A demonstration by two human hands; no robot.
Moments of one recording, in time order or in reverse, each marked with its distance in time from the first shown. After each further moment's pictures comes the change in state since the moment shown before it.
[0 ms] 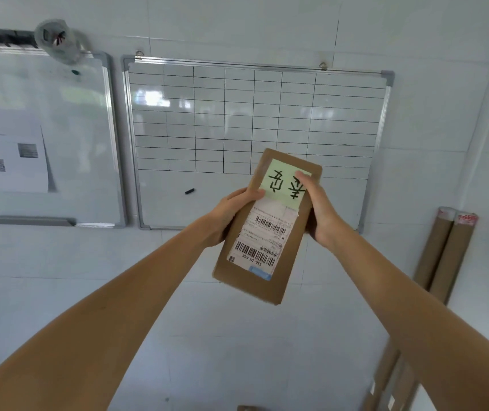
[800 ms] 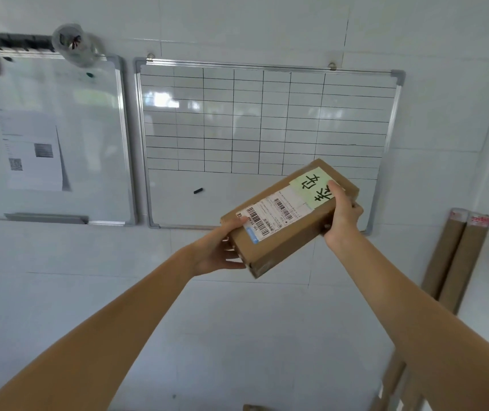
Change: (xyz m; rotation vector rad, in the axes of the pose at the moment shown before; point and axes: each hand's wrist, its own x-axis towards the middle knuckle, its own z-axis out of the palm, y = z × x) left_hand -0.027 -0.055 -0.032 -0.218 0.028 -0.266; right_hand -0.007 0.005 -0.014 0.407 0.378 0.054
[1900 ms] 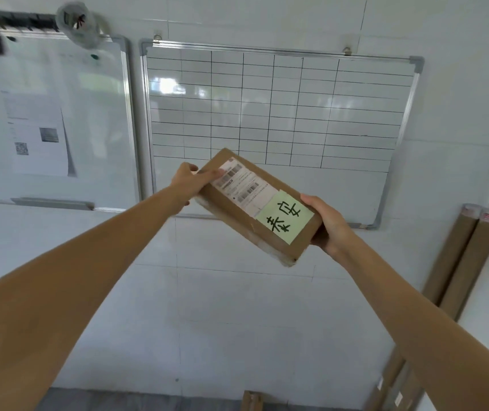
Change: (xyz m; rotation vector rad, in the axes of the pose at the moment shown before) left_hand -0.011 0.084 -0.033 0.505 0.618 0.261; right_hand -0.007 0.030 -0.009 -0.445 -0.423 0.077
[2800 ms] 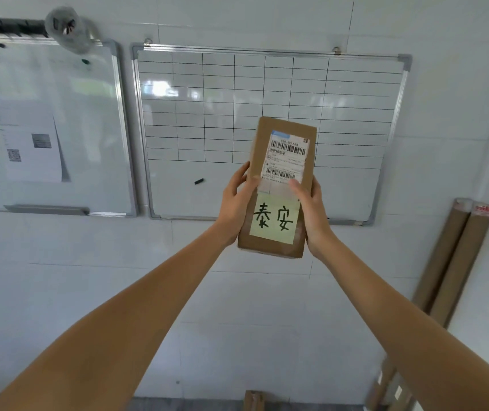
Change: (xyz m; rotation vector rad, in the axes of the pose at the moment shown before) left_hand -0.038 -0.005 0.100 -0.589 -0.190 0.330; right_hand -0.006 0.000 0.033 0.030 0.073 -0.371
